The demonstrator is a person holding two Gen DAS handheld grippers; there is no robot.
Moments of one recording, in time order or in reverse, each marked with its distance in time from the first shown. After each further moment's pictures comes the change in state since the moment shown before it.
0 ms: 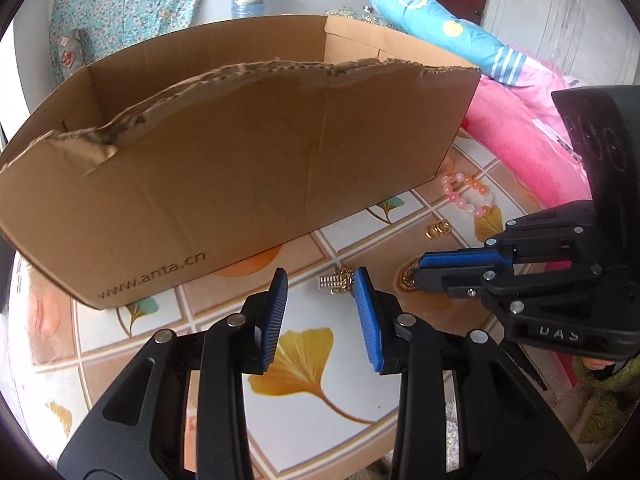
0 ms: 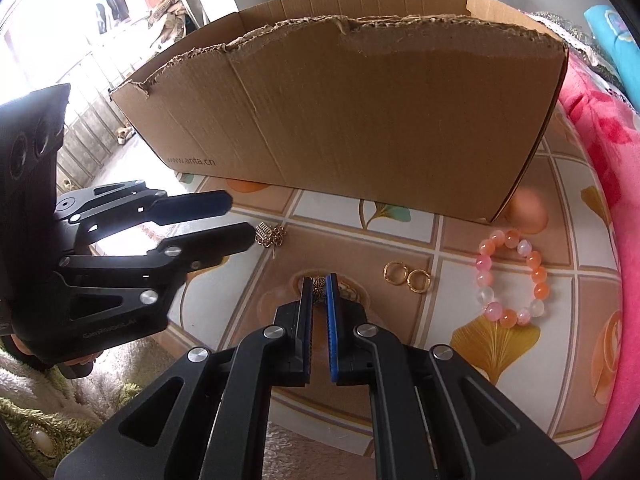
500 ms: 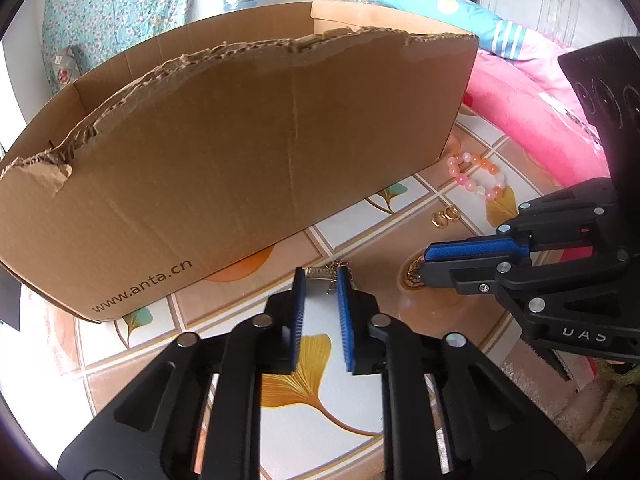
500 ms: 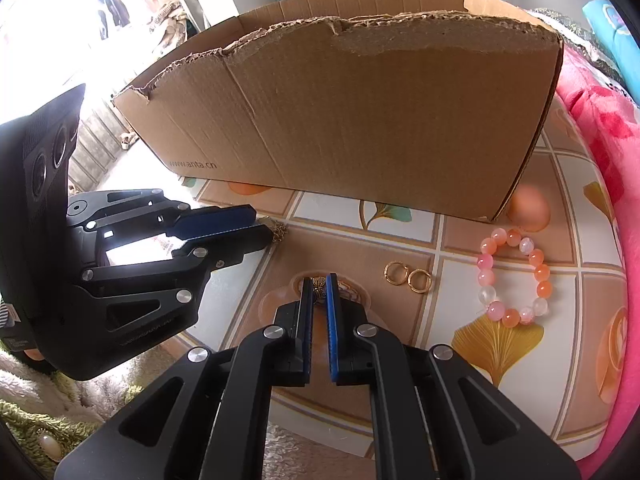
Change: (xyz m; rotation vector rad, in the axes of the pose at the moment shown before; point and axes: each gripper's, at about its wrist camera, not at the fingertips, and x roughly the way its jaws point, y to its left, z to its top) left arm 0.014 -0.012 0.001 0.065 0.030 0.055; right arm -0.003 -0.006 0.001 0.011 -0.009 0.018
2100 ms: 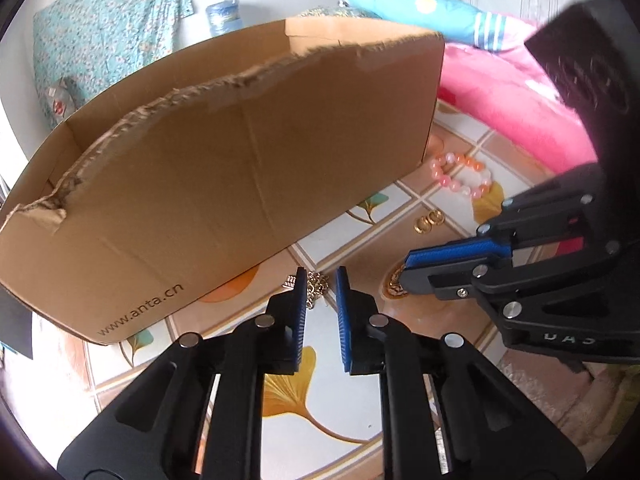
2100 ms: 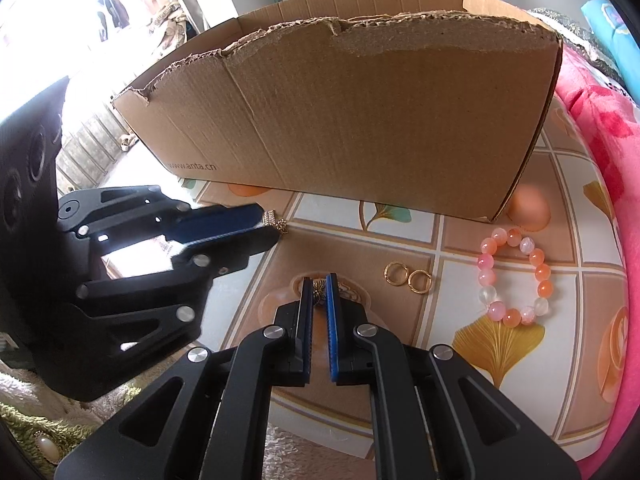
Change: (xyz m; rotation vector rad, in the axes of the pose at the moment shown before) left arm 0.005 -0.022 0.001 0.098 -0.038 0.030; right arm 0.002 0.000 0.001 0.000 -0.001 0.001
